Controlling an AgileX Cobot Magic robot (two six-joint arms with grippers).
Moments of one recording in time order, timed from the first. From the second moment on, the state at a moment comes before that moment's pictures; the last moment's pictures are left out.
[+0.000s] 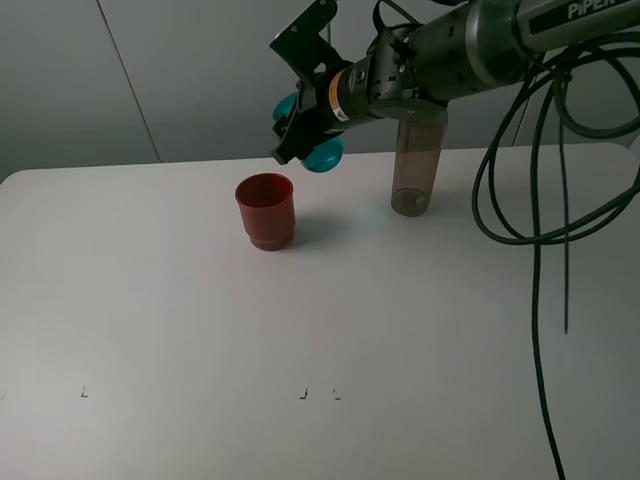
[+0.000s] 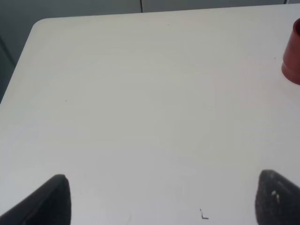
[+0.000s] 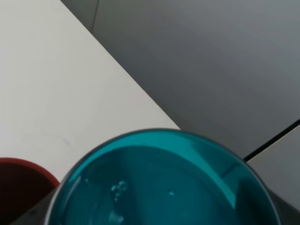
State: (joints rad) left arm 0.01 0.00 -0.51 0.02 1.09 0.00; right arm 0.60 2.06 -1.40 -1.03 0.03 0.65
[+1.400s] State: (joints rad) left arm 0.01 0.00 -0.51 0.02 1.09 0.00; right arm 0.63 2.06 -1.40 -0.92 0.07 0.63
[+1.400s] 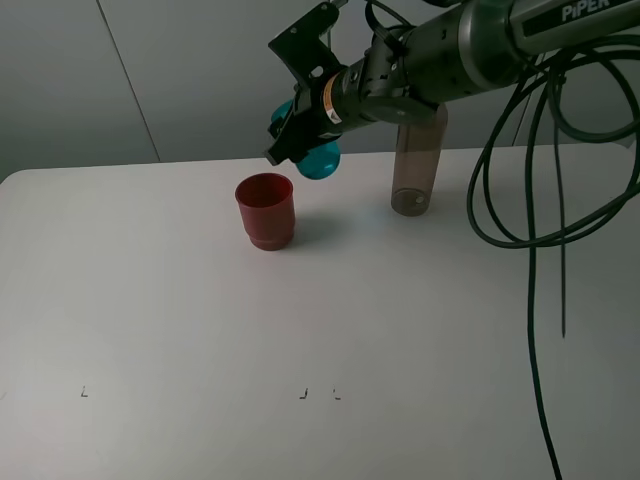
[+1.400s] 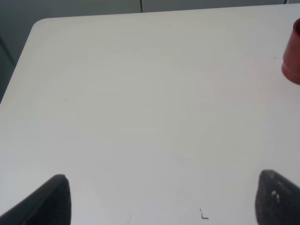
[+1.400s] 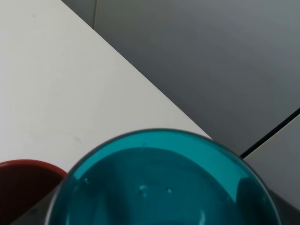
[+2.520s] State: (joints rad) left arm 0.01 0.00 -0.51 0.02 1.09 0.00; right arm 0.63 2.09 -1.42 -1.01 0.07 0.57
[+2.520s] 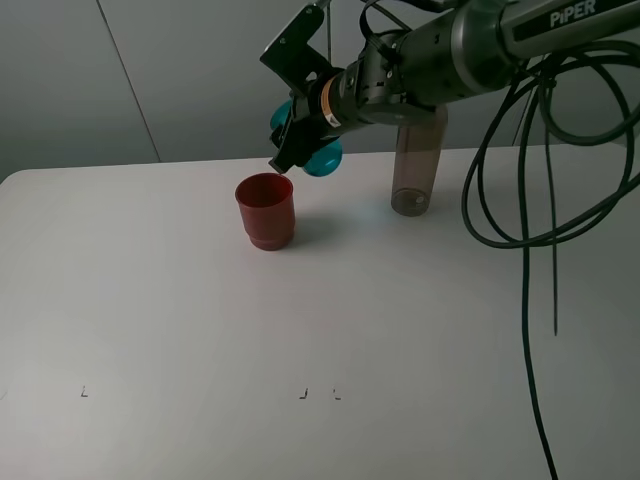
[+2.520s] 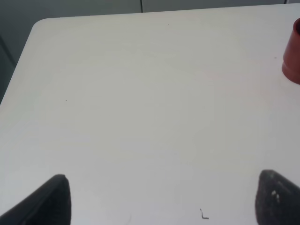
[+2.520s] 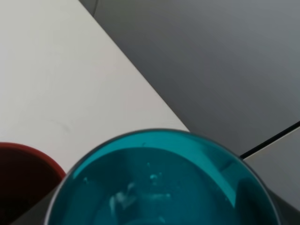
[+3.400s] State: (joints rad) left arm 0.01 0.00 -0.51 0.02 1.09 0.01; right arm 0.63 2.13 -1.45 -1.00 0.06 0.52
